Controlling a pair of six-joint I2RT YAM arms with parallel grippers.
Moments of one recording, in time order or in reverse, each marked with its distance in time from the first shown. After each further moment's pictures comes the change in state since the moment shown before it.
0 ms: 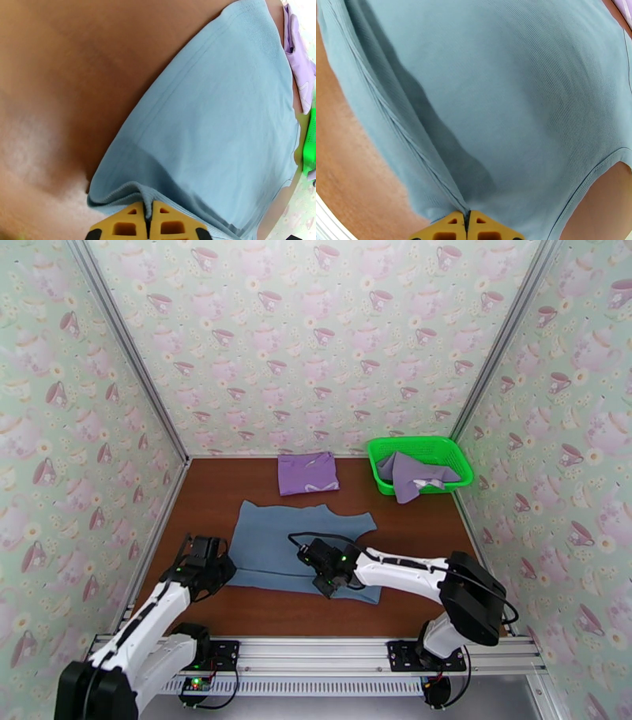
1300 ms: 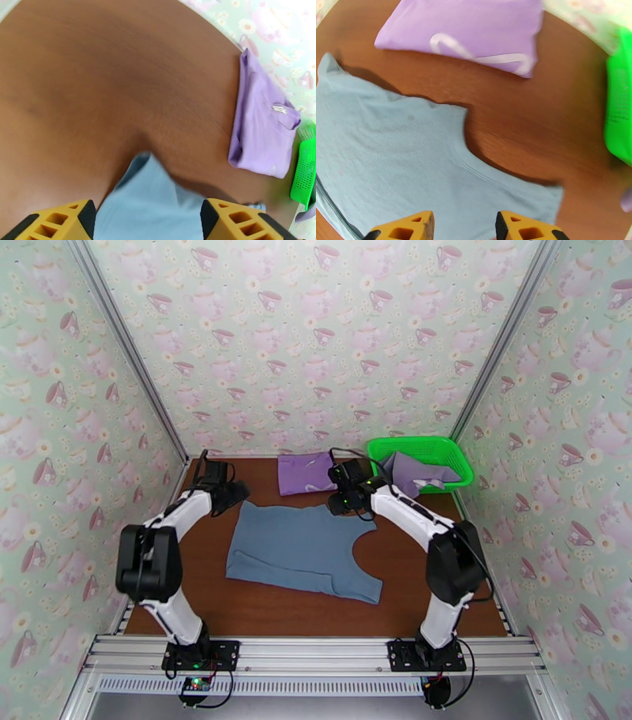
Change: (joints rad) left arm 0.106 0.850 0.818 0.169 0.013 0.301; right arm -0.489 0.291 0.573 -0.067 -0.141 -0.040
